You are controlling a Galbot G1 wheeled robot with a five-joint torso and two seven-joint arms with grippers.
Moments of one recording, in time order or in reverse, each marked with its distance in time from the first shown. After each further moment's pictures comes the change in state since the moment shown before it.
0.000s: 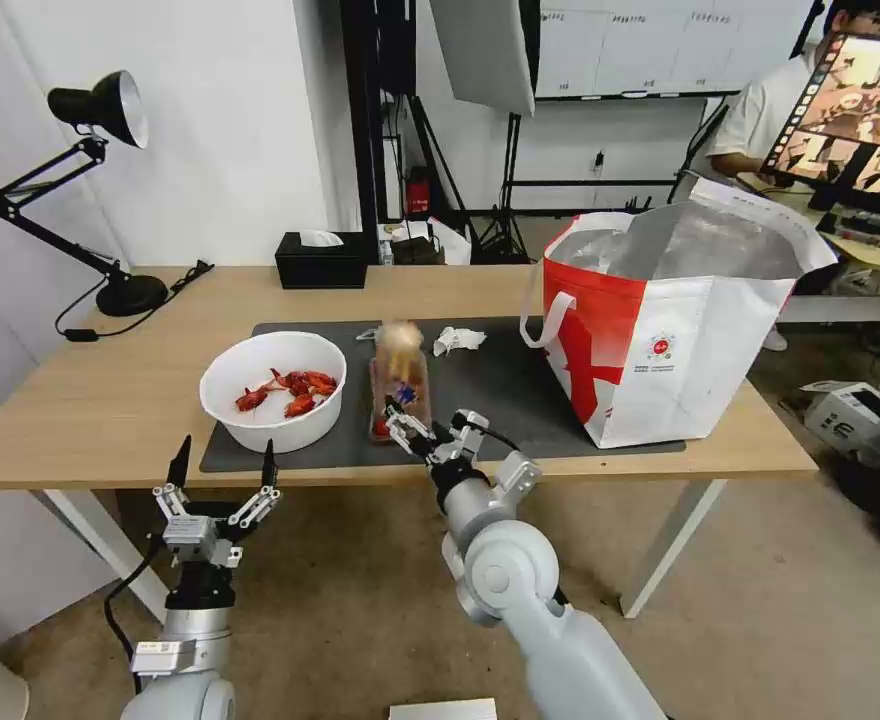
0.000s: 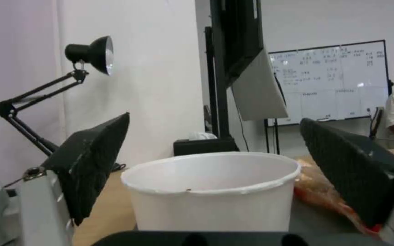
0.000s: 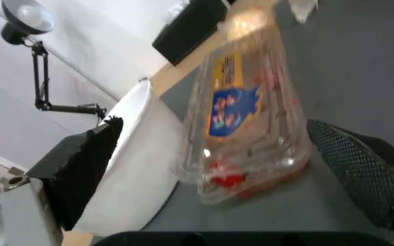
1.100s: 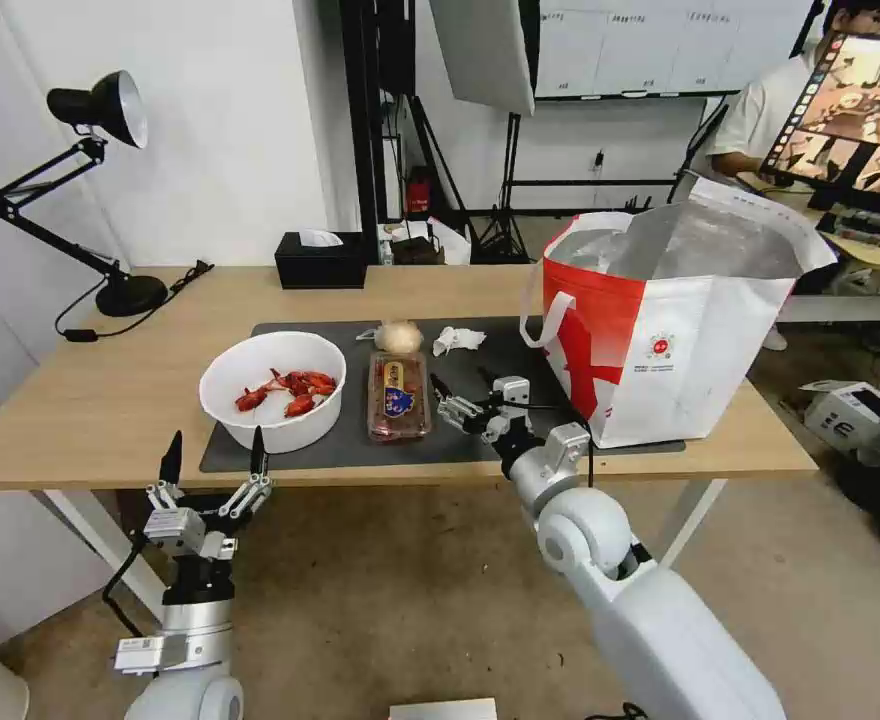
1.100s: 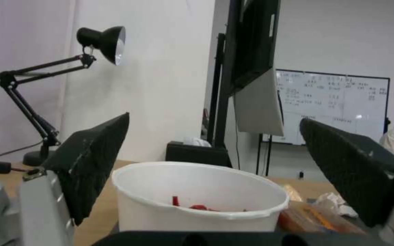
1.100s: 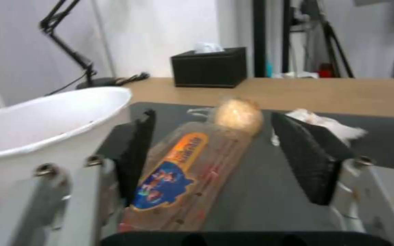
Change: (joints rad) left arm 0.018 0.017 0.047 -0.063 -0.167 0.055 -0.029; right arm 0.164 -0.251 0.041 -0.113 -0.356 0.006 -0.400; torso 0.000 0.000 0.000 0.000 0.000
